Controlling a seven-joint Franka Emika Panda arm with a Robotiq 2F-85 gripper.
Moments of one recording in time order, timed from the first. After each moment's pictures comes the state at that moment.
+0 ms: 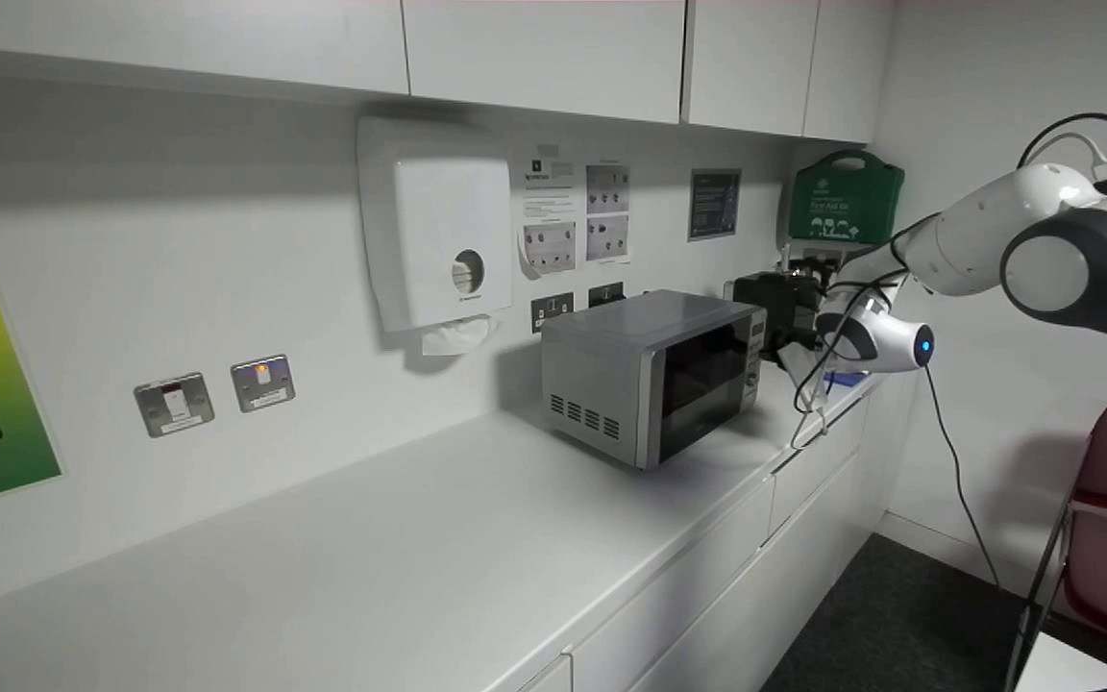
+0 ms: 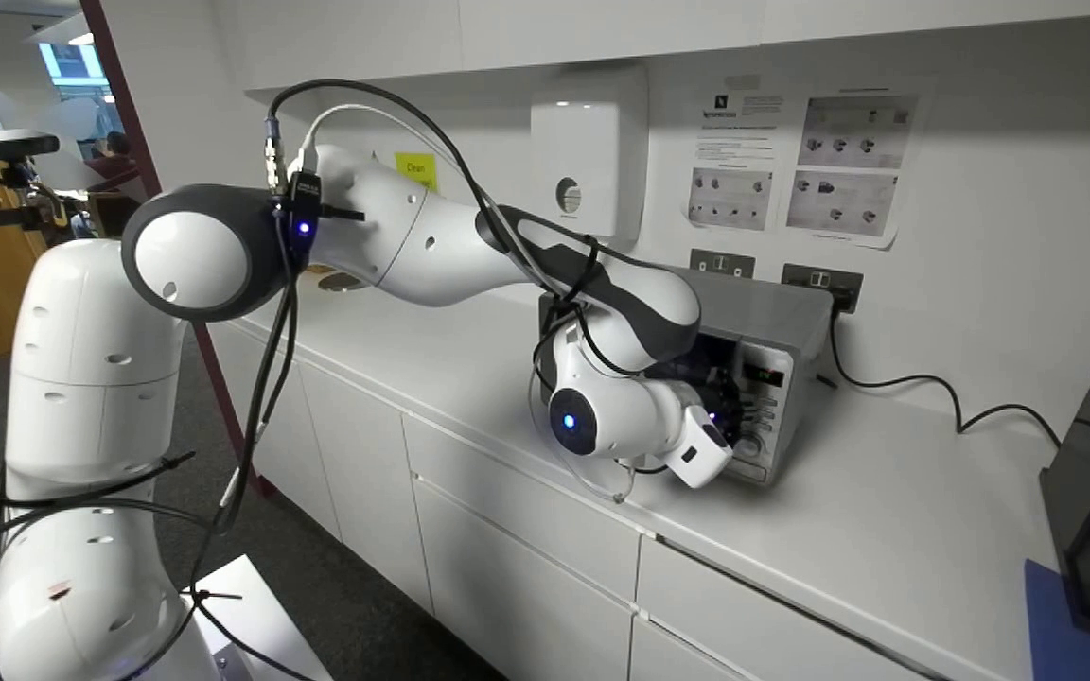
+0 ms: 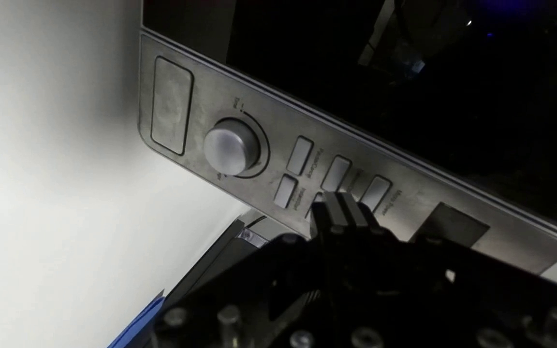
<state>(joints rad) -0.11 0.37 -0.40 -1.86 2.36 2.73 -1.20</state>
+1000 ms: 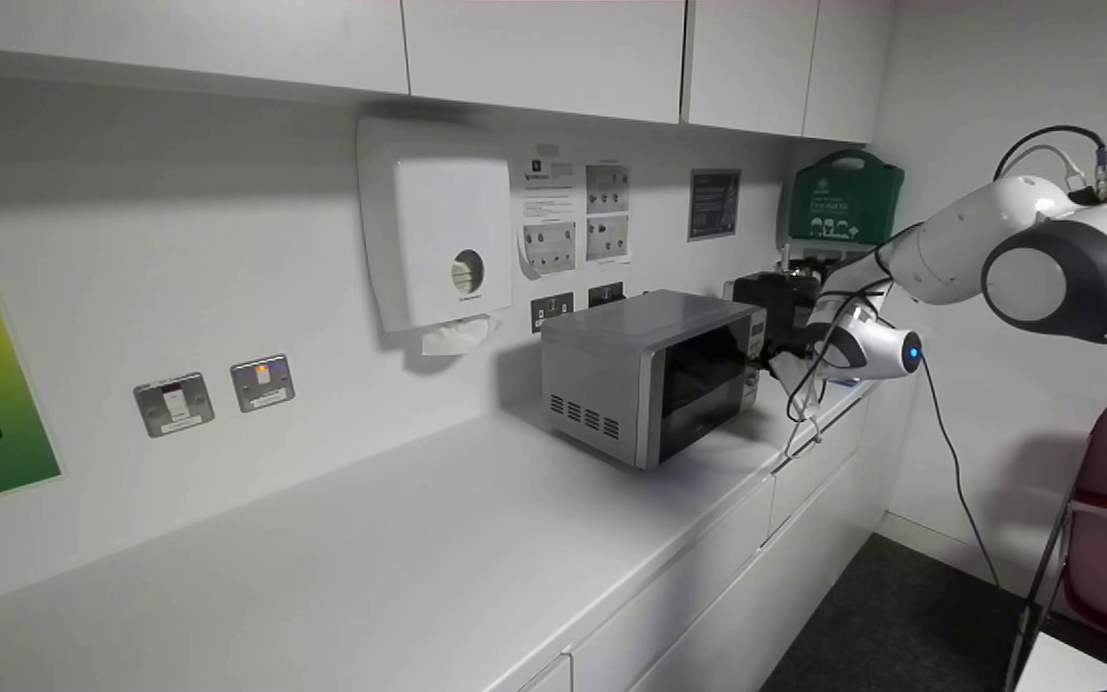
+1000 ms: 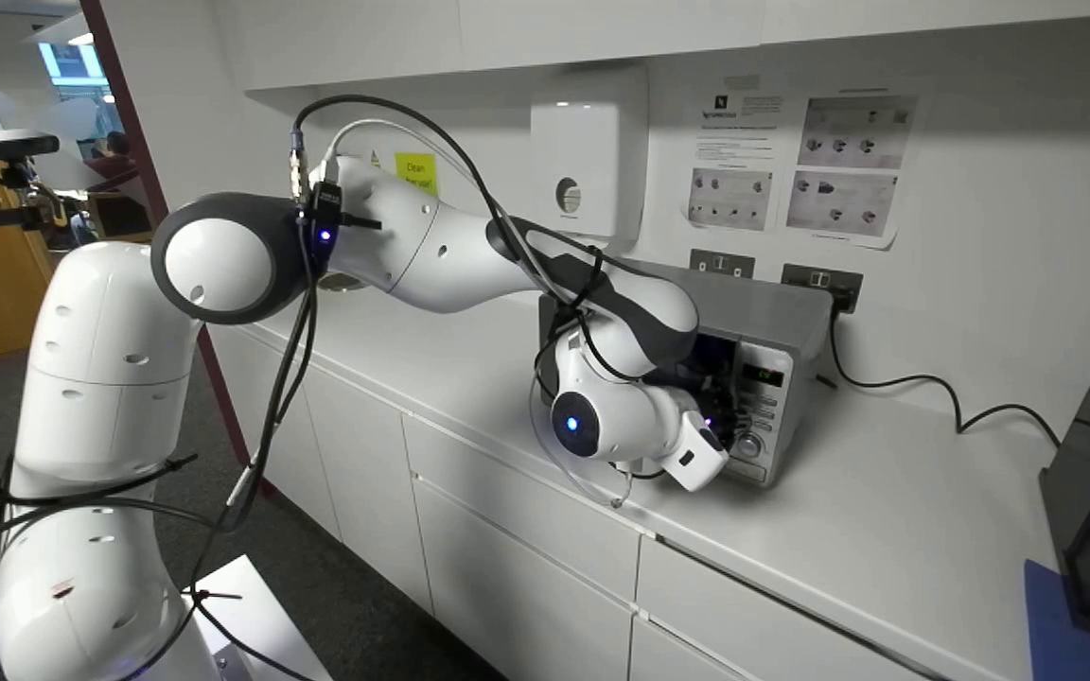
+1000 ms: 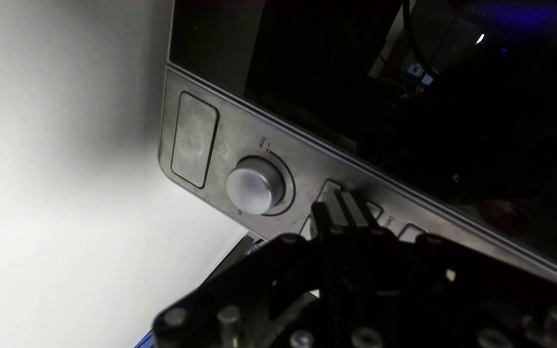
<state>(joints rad) -0.09 0.41 -0.40 -1.83 2.36 2.74 -1.20</state>
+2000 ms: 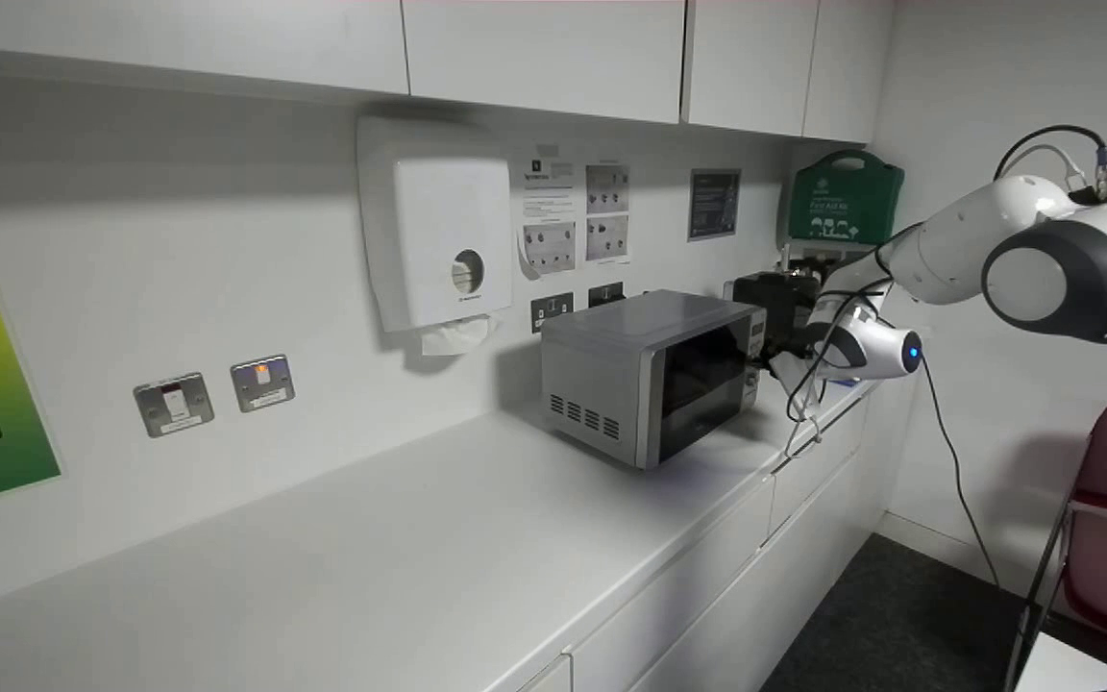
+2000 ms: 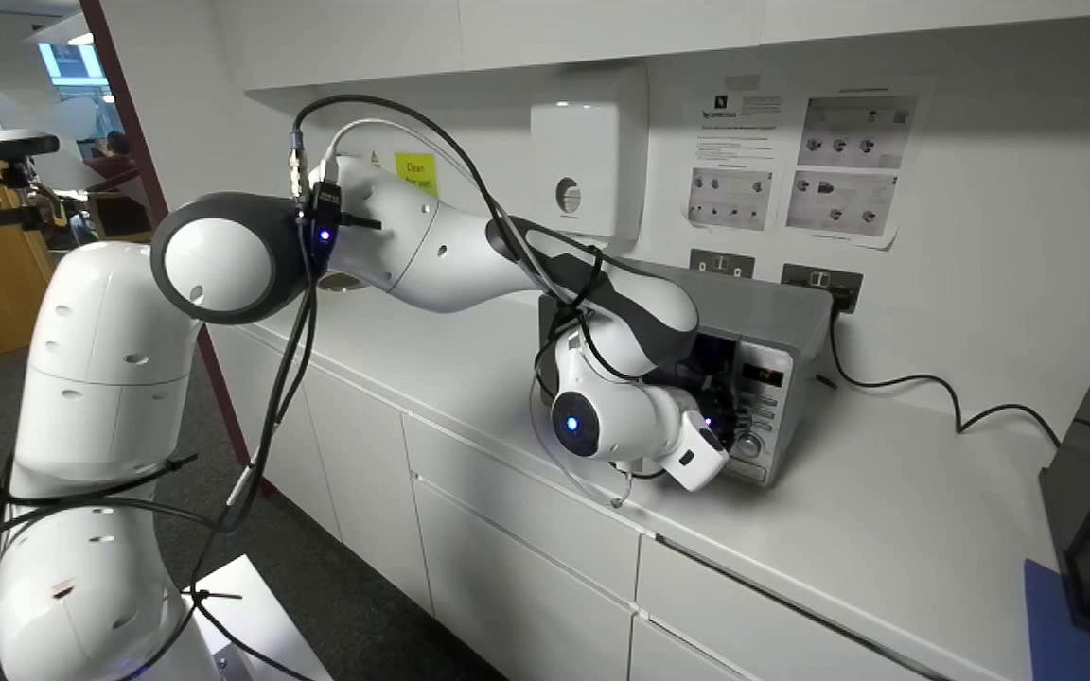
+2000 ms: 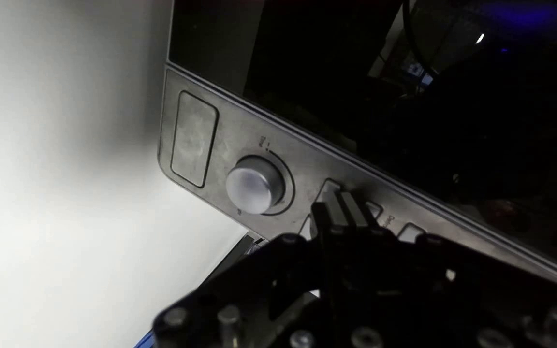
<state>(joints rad) -0.09 0.41 -0.40 -1.84 2.36 2.74 -1.20</state>
